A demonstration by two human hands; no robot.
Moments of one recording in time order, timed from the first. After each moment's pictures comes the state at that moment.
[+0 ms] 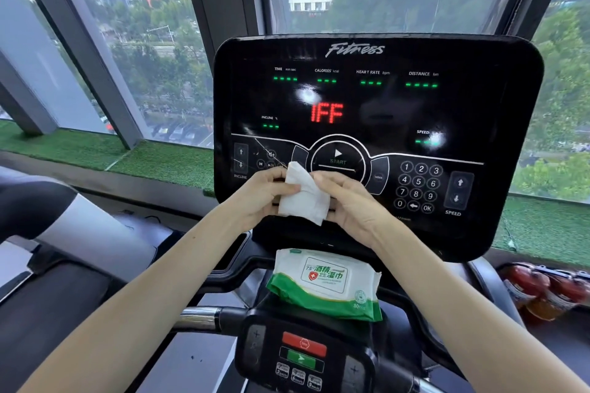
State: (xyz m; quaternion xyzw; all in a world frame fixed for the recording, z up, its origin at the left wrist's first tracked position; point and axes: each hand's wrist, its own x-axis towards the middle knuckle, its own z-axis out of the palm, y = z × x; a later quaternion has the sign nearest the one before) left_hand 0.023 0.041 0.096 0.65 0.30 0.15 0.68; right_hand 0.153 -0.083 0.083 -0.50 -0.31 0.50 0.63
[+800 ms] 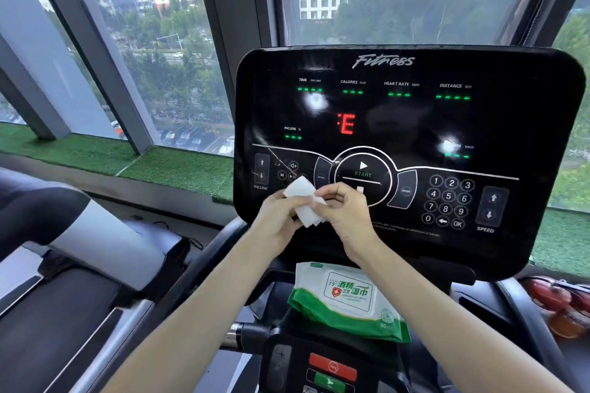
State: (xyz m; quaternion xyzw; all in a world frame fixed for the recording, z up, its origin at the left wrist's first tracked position) left_hand 0.021 0.047 0.069 0.45 0.31 0.28 0.79; right_hand 0.116 -0.037 0.067 -0.57 -0.32 0.31 0.69
